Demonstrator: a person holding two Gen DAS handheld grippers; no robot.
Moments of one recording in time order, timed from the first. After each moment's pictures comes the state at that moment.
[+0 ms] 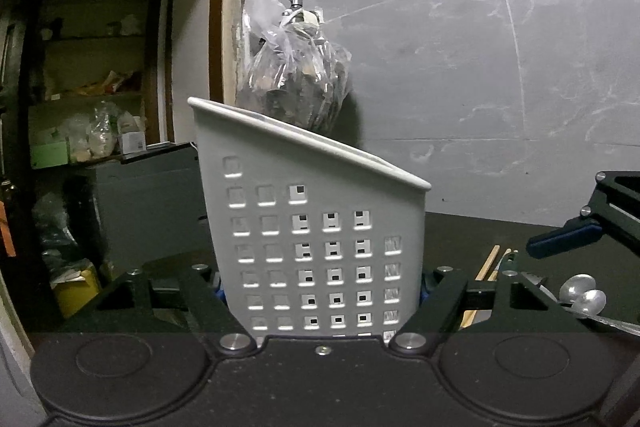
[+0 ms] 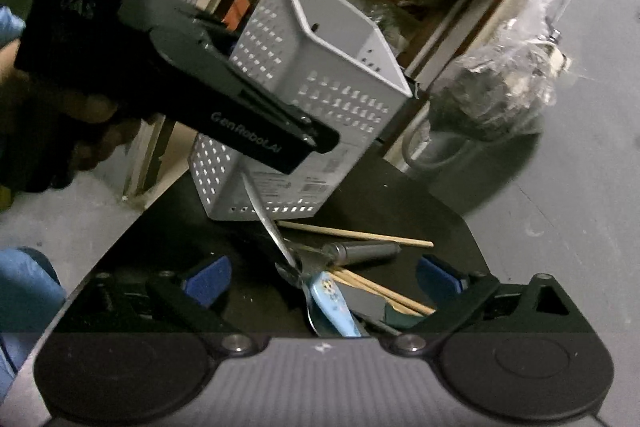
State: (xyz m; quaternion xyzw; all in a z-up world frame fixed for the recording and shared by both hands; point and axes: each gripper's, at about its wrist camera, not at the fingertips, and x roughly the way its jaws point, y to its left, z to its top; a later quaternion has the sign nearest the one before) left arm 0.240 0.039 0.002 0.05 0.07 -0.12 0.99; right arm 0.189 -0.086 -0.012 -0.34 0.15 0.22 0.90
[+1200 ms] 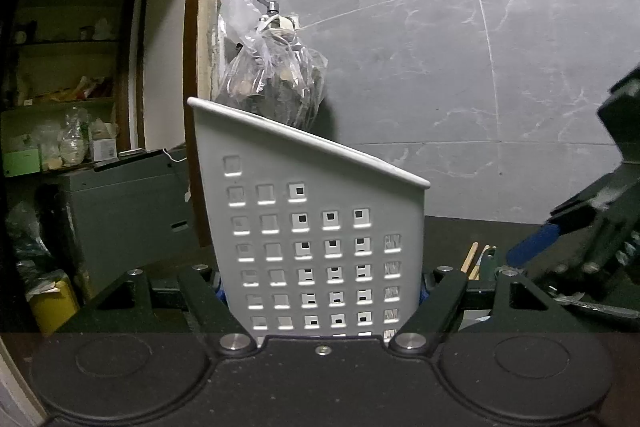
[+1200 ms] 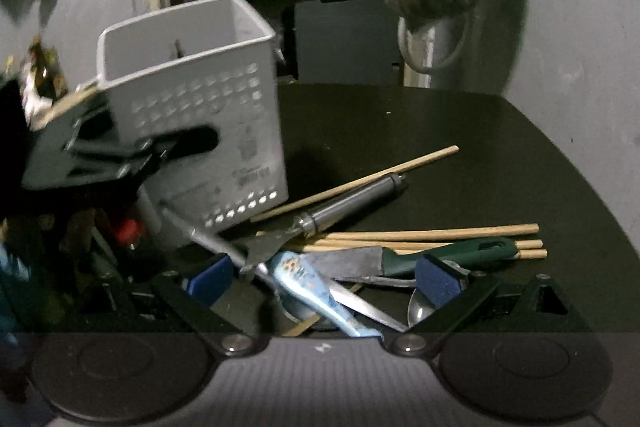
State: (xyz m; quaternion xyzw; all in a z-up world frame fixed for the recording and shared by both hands) left arm 0.239 0.062 0.000 0.06 0.06 -0.17 0.98; right arm 0.270 -0.175 0.019 -0.07 0.31 0.29 0.90
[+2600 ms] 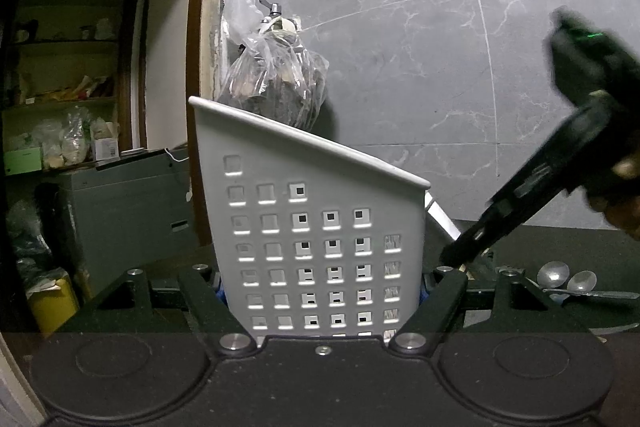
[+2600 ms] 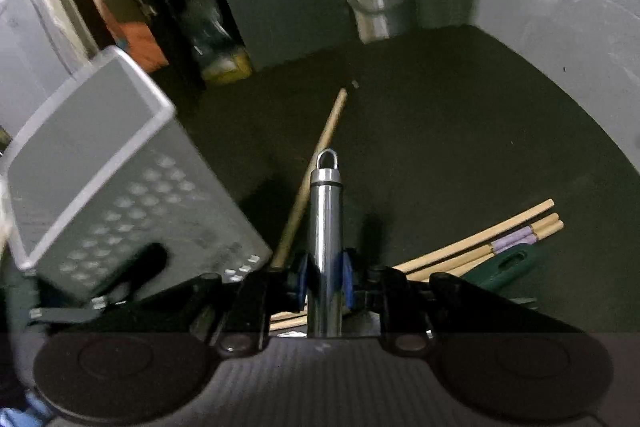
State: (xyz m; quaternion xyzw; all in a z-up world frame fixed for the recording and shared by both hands) left arm 0.233 0.060 0.005 0.05 0.06 -0.17 0.98; right arm 0.335 -0.154 0.044 0.03 0.41 0.23 0.88
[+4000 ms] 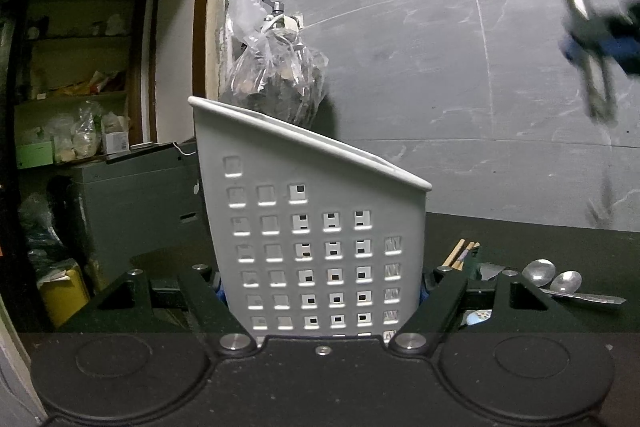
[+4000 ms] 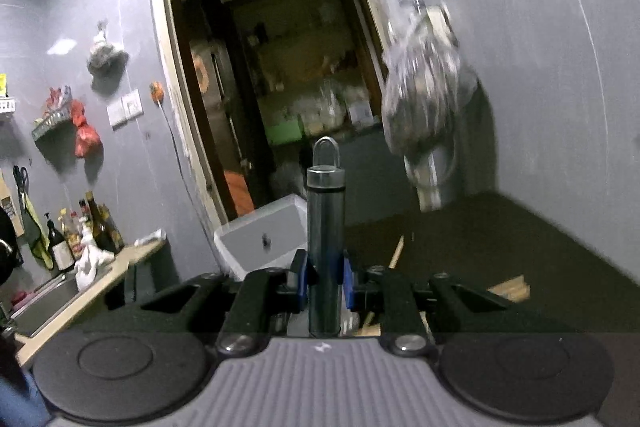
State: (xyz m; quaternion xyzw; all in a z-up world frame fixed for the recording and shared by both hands) left arm 0.213 0.035 0.005 0.05 0.07 -0.14 0.99; right arm 0.150 -0.235 0.110 0.09 0.12 0.32 0.94
